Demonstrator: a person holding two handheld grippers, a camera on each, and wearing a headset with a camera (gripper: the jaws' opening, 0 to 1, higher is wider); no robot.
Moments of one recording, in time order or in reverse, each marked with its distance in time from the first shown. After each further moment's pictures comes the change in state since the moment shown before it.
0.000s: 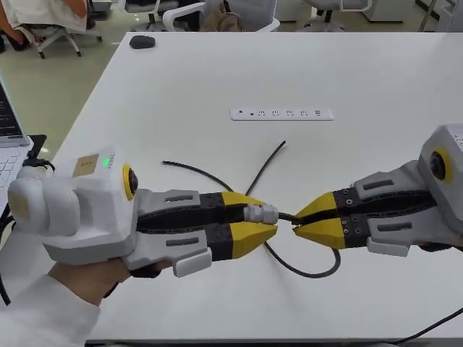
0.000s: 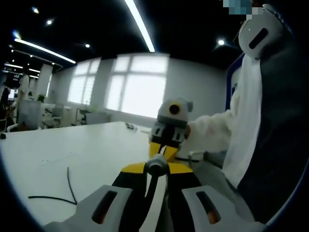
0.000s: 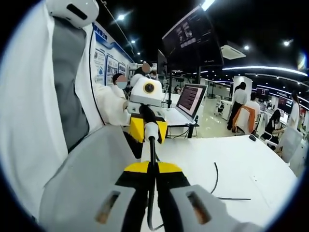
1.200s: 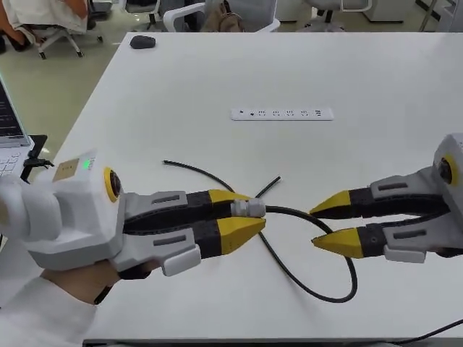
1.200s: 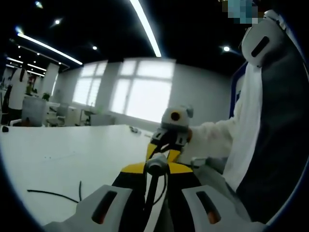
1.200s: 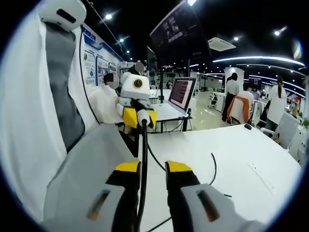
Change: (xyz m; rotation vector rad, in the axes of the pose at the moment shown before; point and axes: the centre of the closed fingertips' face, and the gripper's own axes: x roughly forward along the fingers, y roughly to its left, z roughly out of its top) left arm -0.007 0.003 0.004 -0.038 -0.044 0.037; right arm -0.009 -0.008 0.004 0.089 -0.035 -0.038
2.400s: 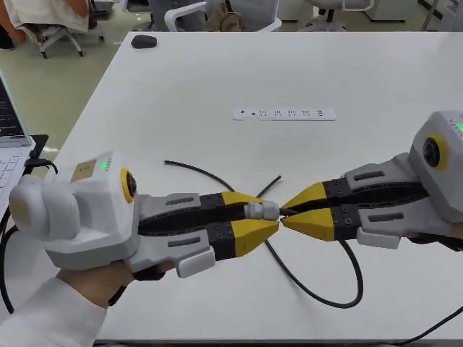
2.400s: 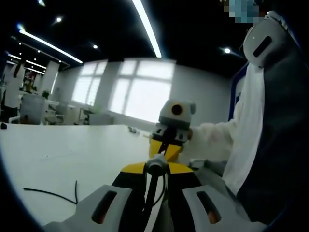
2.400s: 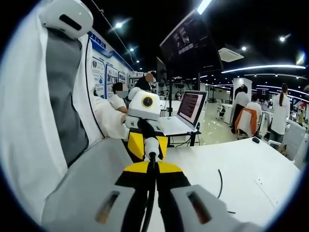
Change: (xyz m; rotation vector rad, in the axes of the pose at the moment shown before) left arm 0.008 -0.002 -0.001 -0.020 -0.008 -0.008; right arm 0.021 0.008 0.021 -0.047 -0.056 0.065
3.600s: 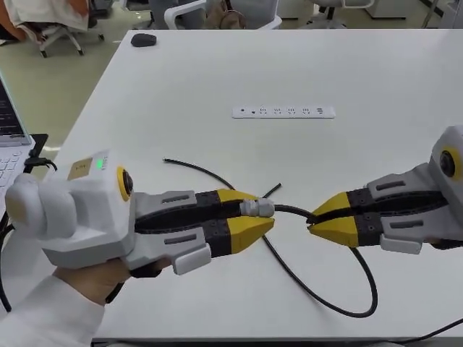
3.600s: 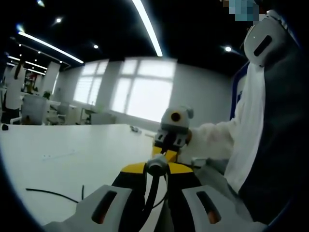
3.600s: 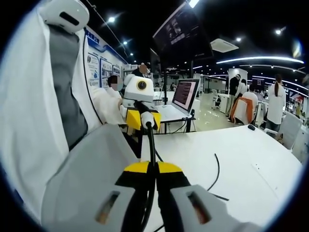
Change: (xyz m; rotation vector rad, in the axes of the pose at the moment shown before) left arm -0.004 0.006 -0.001 0.009 0.010 0.017; right arm -0.027 -0.006 -0.038 0.049 0.079 -0.039
